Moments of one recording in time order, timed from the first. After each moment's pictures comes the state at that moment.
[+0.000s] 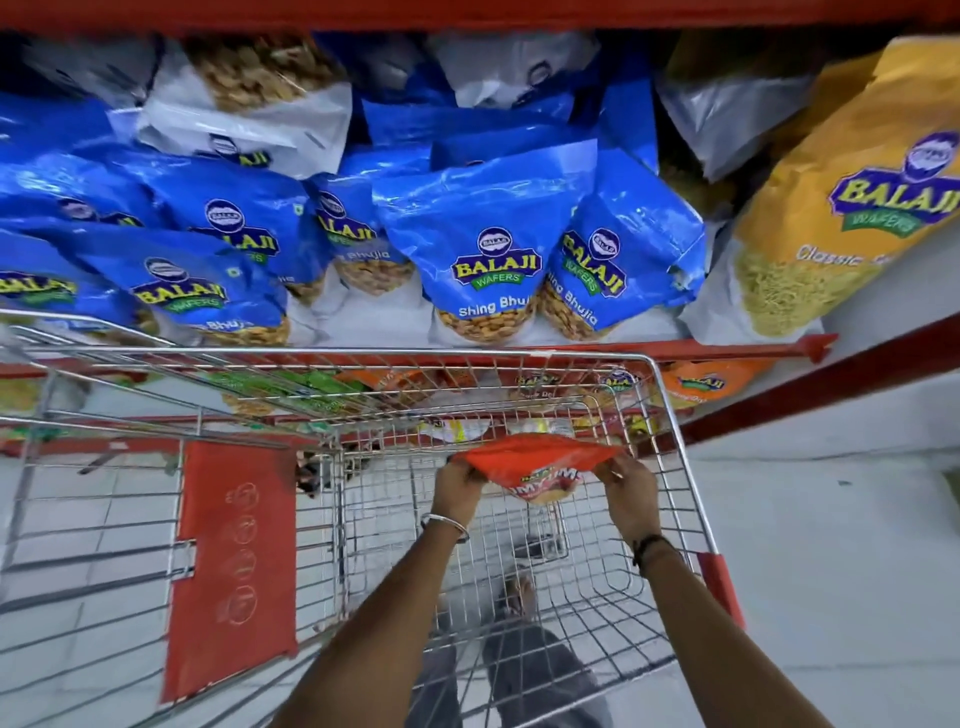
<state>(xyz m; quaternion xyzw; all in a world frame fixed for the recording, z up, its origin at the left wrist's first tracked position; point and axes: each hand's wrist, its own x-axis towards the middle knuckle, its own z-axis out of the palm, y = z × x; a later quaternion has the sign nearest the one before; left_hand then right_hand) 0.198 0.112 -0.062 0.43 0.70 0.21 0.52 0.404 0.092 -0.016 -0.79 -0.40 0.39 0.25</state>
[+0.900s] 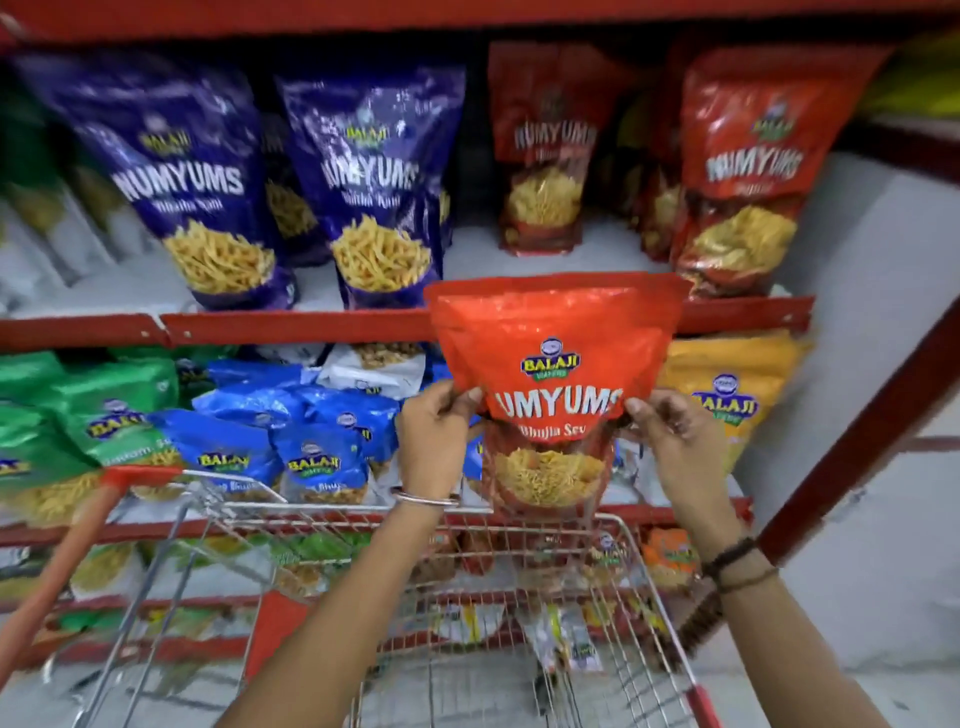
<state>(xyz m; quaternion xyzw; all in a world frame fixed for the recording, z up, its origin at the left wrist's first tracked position) 0.183 0.145 0.312 0.49 0.48 0.60 0.41 0.398 0.116 0.304 -0.51 -0.53 0.27 0.62</state>
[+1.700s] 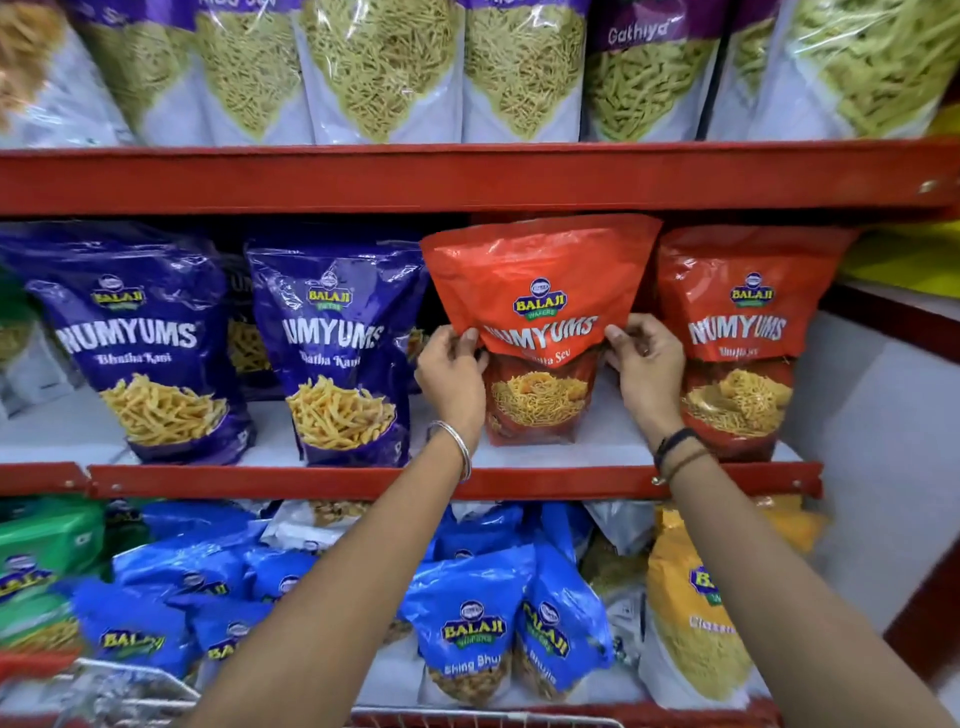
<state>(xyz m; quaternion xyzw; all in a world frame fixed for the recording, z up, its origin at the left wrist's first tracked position) 0.255 0.355 0.426 0.40 0.38 0.76 0.34 0.436 0.345 0.428 -0.45 -0.54 0.20 0.68</state>
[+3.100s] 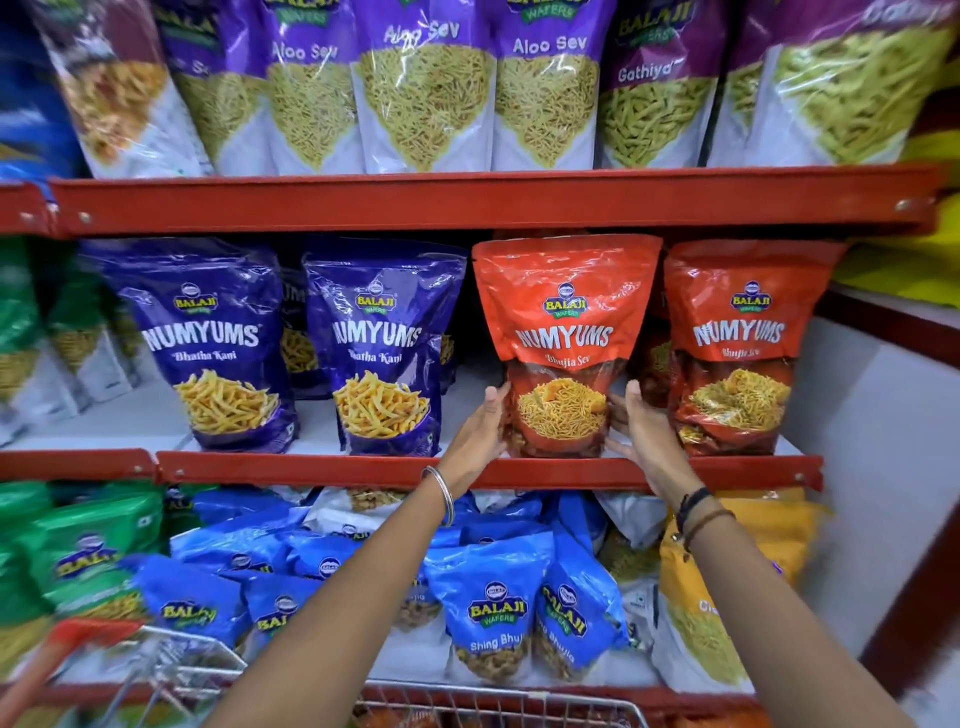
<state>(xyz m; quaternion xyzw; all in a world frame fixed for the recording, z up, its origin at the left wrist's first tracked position) 0.219 0.276 0.395 0.64 0.45 0.43 0.45 0.426 0.293 0.378 -0.57 -0.51 0.38 0.53</state>
